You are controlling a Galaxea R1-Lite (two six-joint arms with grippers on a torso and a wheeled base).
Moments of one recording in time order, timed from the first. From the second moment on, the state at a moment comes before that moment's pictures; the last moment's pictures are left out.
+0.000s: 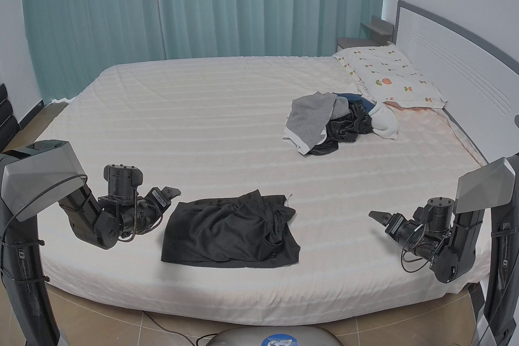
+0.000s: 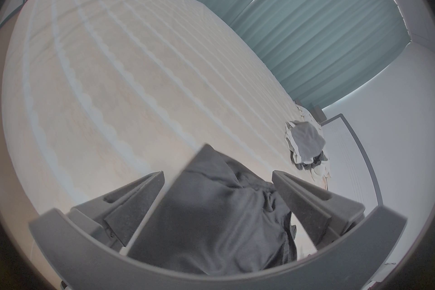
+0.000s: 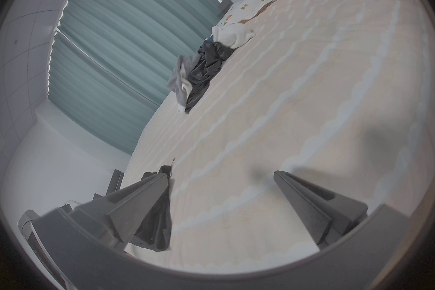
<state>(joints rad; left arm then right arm) -0.14 2.24 -0.81 -0.84 -0.07 -0.87 0.11 2.40 -0.42 -1.55 0.17 0.78</state>
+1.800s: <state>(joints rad) -0.12 2.26 -0.84 -0.81 -0.07 -0.83 0.25 2.44 -0.36 -1.54 0.03 0.62</state>
